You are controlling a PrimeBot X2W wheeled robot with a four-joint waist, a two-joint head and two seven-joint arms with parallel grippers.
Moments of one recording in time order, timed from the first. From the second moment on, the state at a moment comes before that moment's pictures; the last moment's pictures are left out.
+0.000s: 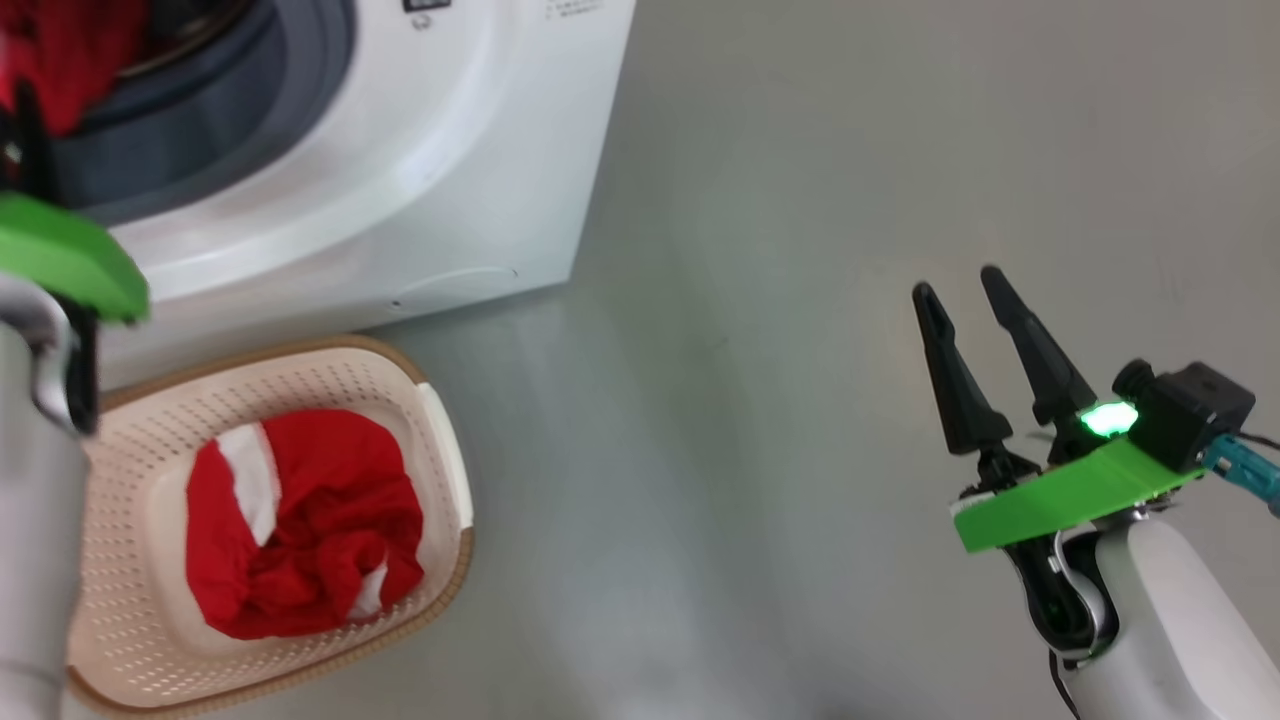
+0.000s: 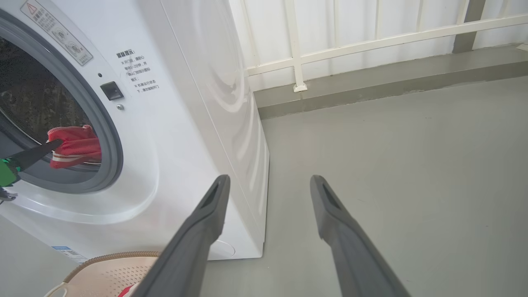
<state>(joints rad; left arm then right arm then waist) -1.03 0.31 -0.25 0.98 -0.36 -0.03 -0.25 -0.37 -0.21 0.20 0.17 0.54 0.13 -0.26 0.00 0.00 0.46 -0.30</state>
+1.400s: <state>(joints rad) -0.17 0.21 -0.19 0.13 -0.41 0.10 -0.25 -0.25 -0.27 0.18 0.19 0.55 0.13 -0.26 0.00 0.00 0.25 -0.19</state>
